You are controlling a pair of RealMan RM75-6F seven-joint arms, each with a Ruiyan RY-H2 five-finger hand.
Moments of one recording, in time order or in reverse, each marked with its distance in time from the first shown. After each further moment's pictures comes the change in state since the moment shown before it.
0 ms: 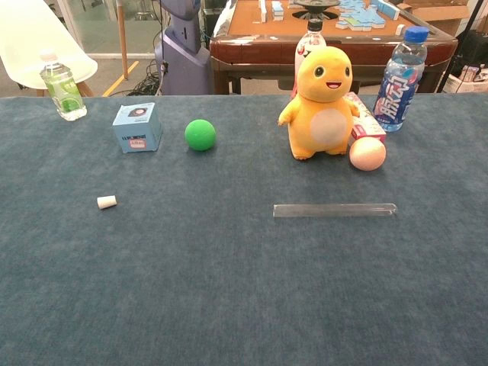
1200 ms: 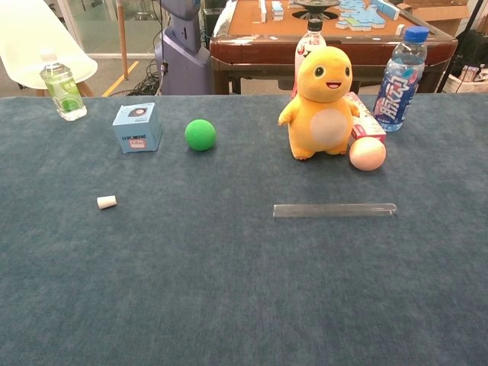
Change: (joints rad) left arm -0.179 0.037 -0.032 0.065 0.027 -0.246 -0.110; right arm 0.003 -0.008 0.027 -0.044 0.021 0.024 -0.052
